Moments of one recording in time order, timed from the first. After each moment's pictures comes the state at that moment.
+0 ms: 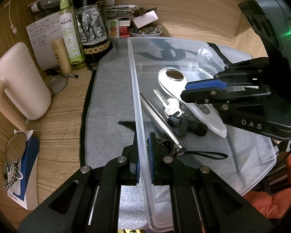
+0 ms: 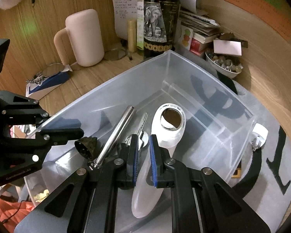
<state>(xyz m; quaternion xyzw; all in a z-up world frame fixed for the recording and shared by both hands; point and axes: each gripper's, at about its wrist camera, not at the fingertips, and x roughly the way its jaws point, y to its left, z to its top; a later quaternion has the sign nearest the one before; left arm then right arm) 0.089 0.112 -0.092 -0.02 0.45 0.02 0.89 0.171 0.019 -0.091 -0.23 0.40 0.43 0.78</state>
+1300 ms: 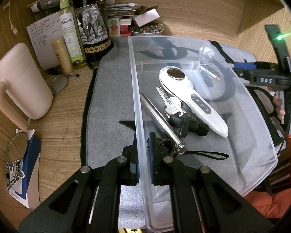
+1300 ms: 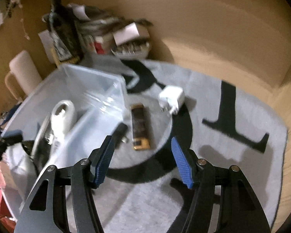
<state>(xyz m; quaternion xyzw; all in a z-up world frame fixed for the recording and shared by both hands) 0.088 0.117 -0.094 -0.02 0.45 0.02 0.89 0.245 -0.110 -0.090 -0.13 0.42 0.29 0.85</state>
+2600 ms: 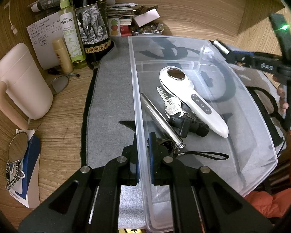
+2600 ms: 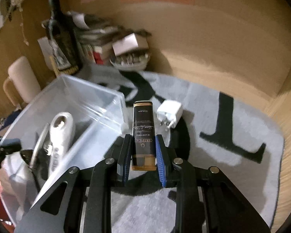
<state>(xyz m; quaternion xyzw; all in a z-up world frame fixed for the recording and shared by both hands) 0.088 0.117 -0.094 -0.02 0.45 0.02 0.89 0.240 -0.100 -0.067 -0.13 0.38 0.29 0.87</state>
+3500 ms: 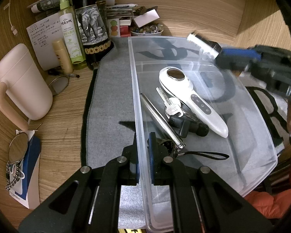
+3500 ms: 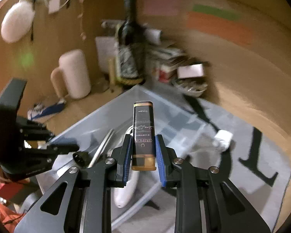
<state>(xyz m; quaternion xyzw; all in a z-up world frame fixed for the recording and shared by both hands) 0.088 0.117 -0.093 -0.02 0.45 0.02 0.89 0.170 -0.029 -0.045 -0.17 0.33 0.41 0.83</state>
